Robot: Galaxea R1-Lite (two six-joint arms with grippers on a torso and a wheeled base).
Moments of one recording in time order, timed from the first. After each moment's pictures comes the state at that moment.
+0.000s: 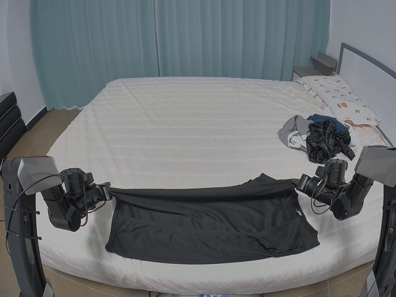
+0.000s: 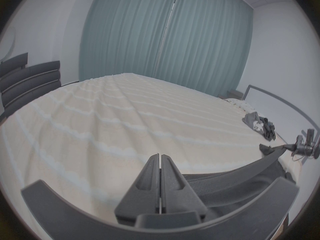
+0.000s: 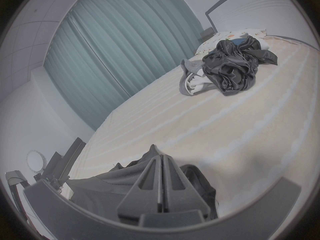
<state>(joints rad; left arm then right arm) 0.07 2.43 -0.74 -1.31 -0.18 -0.15 0.02 2.32 -0.73 -1.18 0.23 0.48</state>
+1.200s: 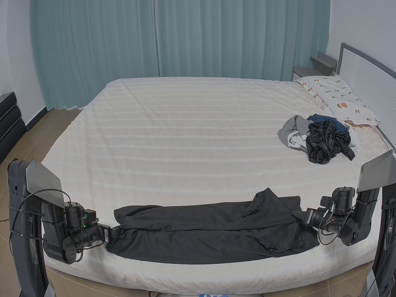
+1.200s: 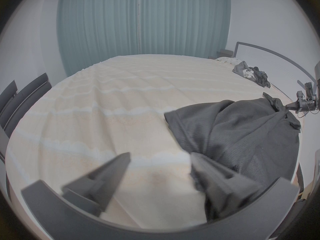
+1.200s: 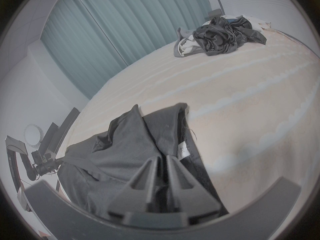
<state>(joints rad) 0.05 2.47 -0.29 -1.55 -0.17 0.09 -0.02 2.37 -0.38 -1.40 0.29 0.34</state>
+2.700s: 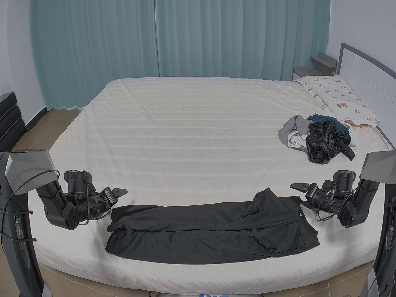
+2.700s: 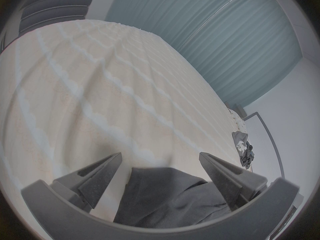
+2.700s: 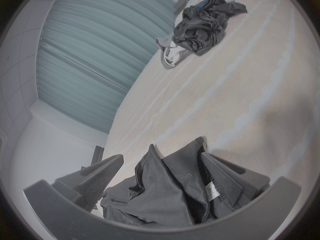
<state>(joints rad) 0.01 2.31 -0.71 -0.97 -0.26 -0.67 -0.06 2.38 -0.65 -1.24 0.47 0.79</state>
